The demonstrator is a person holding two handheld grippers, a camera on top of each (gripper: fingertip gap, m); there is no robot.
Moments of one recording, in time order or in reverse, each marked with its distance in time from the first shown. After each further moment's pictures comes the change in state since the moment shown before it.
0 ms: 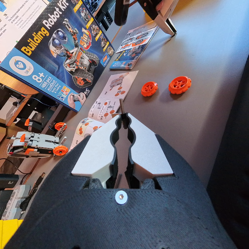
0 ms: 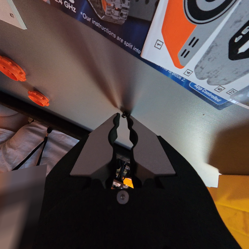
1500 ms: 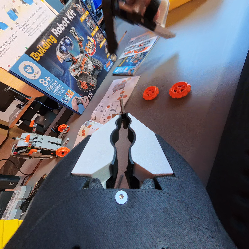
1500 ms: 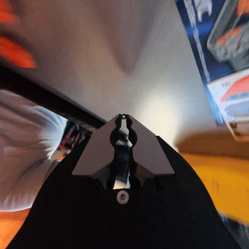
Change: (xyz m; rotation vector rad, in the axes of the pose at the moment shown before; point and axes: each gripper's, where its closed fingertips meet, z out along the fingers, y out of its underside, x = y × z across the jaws) left arm -0.004 -0.007 -0.006 0.041 -0.017 -0.011; right arm -0.035 0.009 -0.012 -0.255 0.252 -0.356
